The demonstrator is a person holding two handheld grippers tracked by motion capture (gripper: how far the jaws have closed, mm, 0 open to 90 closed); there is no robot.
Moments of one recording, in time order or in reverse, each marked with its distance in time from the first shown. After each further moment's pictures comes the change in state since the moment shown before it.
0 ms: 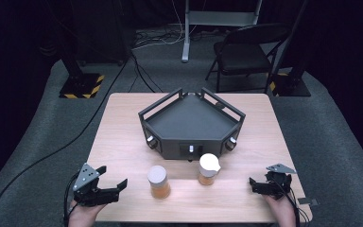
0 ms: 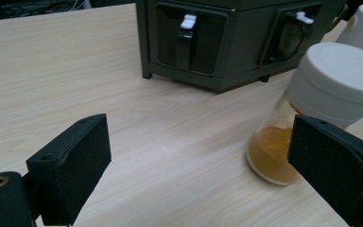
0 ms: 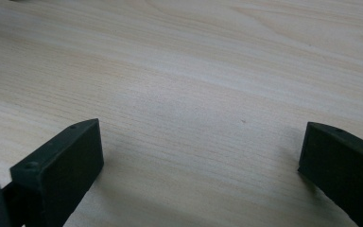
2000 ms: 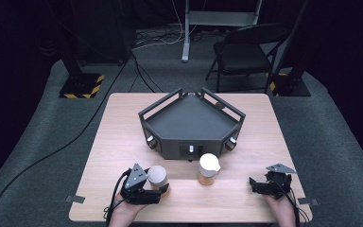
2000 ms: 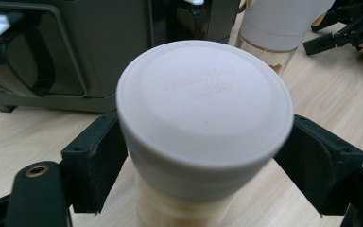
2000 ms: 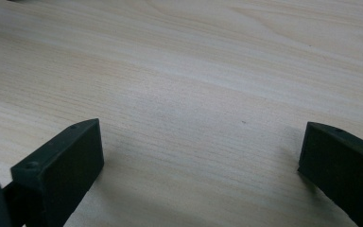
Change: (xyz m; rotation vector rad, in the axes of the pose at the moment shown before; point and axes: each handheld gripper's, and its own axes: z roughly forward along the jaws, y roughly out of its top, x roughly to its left) left arm -0.048 0.016 0.087 0.053 -0.212 0.136; right arm 0.000 0.000 0.000 0.000 0.001 0.000
